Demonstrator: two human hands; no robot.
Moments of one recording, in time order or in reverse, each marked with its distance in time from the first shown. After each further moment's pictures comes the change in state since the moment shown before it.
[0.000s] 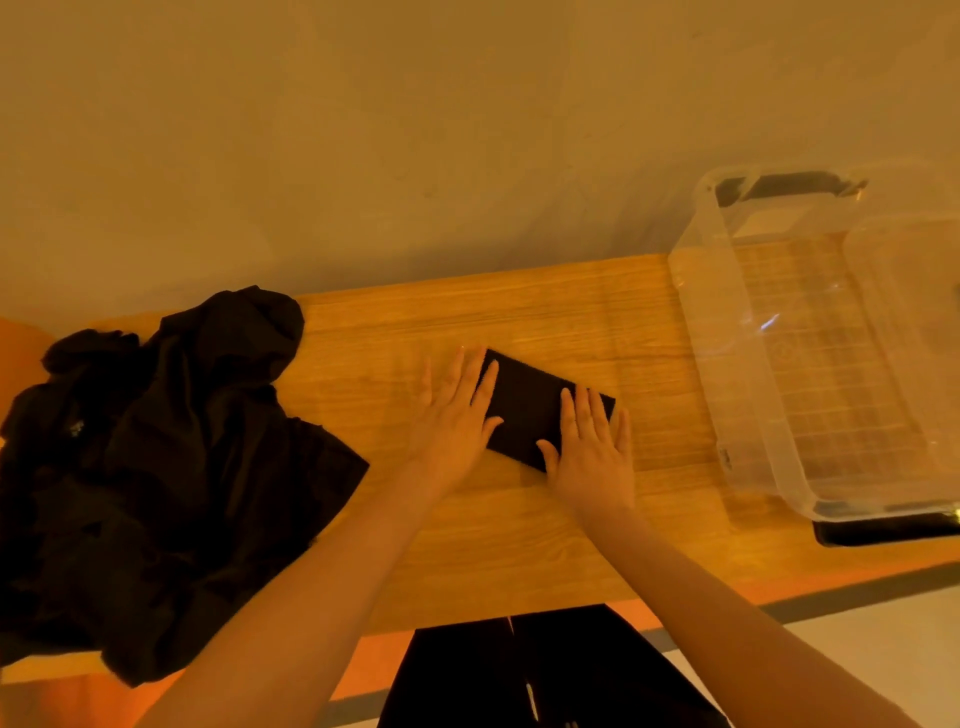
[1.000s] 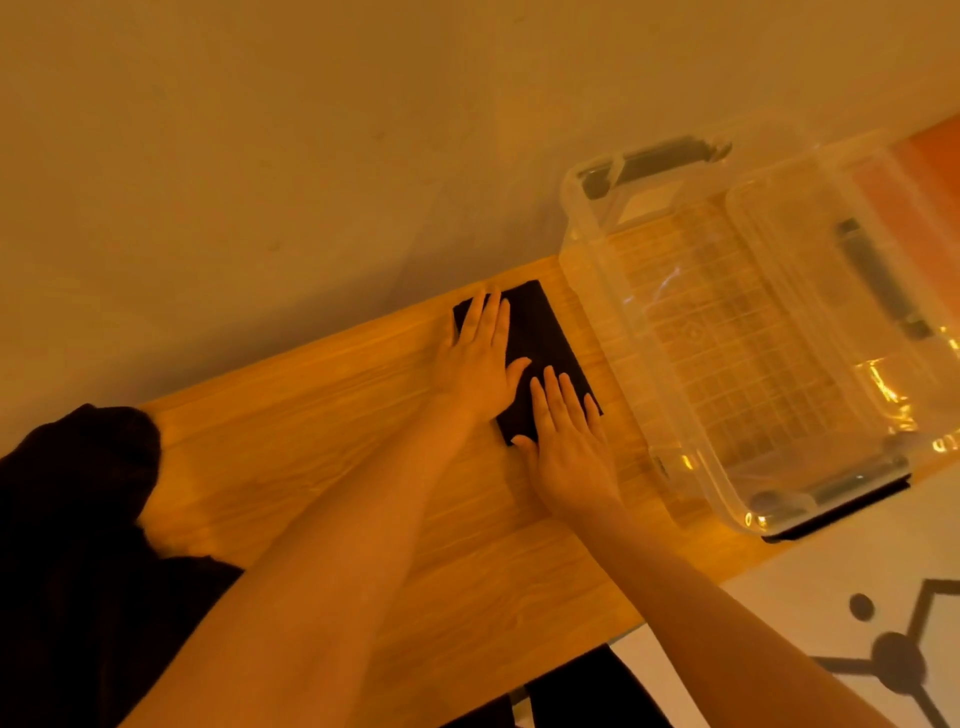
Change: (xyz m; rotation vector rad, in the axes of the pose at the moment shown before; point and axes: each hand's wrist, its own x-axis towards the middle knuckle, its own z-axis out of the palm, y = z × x) left_hand 0.158 0.088 -0.029 -0.080 -0.066 0.215; right_hand 0.043 0.058 -0.002 0.184 0.091 0.101
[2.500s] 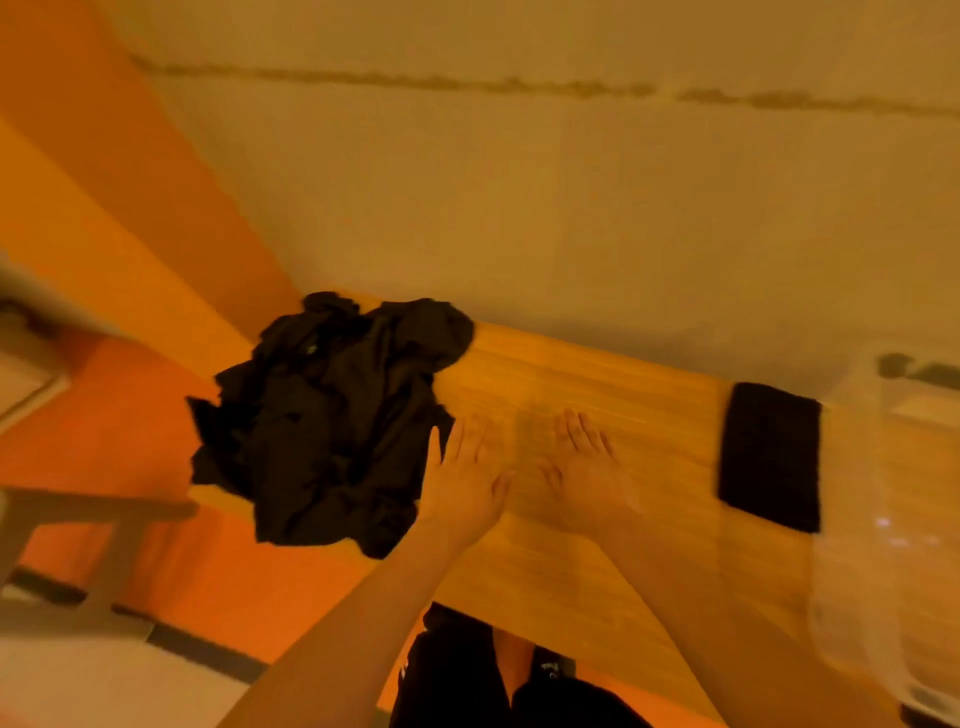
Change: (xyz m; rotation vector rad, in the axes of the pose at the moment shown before) left_hand -0.300 -0.061 0.015 -0.224 0.067 -0.743; right_hand -0.040 -0.160 -0.039 -0.174 -0.220 -0.644
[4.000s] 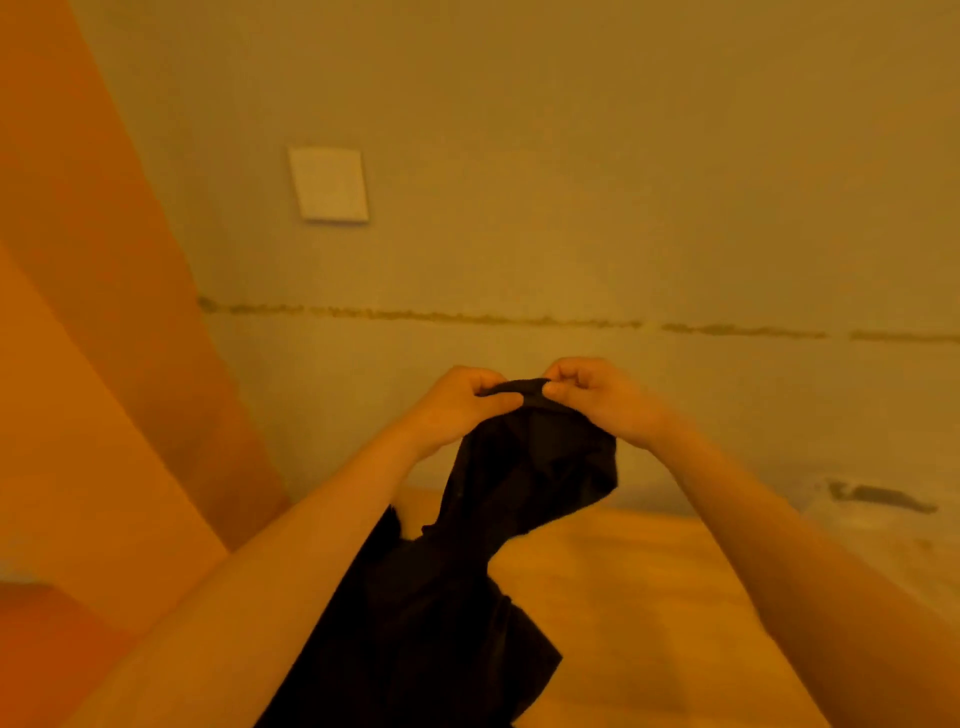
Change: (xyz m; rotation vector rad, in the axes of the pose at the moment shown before) left_hand 0.079 -0.147 -0.289 -1.026 -0.010 0.545; right_hand 0.044 -0.156 -0.282 0.783 0.297 -0.152
